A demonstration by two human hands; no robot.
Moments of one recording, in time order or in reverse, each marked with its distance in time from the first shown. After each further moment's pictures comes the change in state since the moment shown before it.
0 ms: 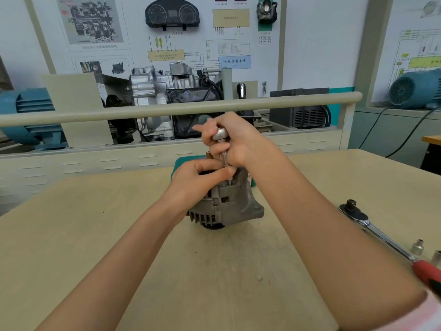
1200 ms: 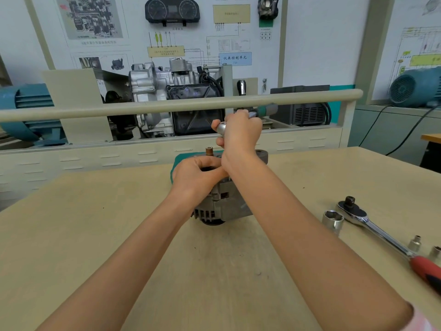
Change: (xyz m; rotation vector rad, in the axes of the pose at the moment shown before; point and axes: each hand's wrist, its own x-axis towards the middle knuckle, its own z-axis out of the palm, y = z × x) left_hand 0.000 -0.002 0.010 -0.002 0.156 -0.024; right_hand 0.003 0.020 0.005 0.121 0.412 -0.516
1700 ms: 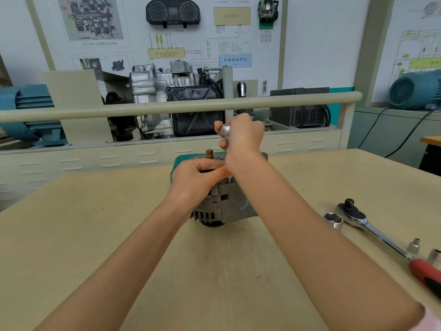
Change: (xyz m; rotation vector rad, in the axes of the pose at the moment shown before) left_hand 0.001 -0.002 -0.004 -0.042 -0.040 0.013; right_hand -0.004 -0.008 -0.003 -0.030 -0.009 0.104
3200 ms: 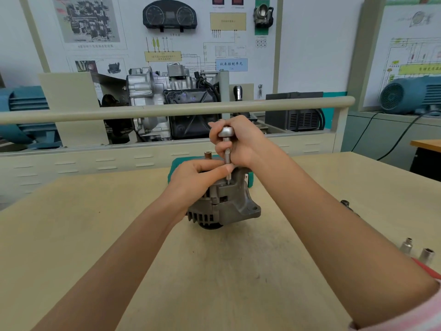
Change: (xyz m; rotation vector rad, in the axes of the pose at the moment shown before) left_hand -0.006 0.014 -0.006 0.054 -0.108 -0.085; right_hand 0.017 -0.015 -0.011 -0.035 -0.333 0.368
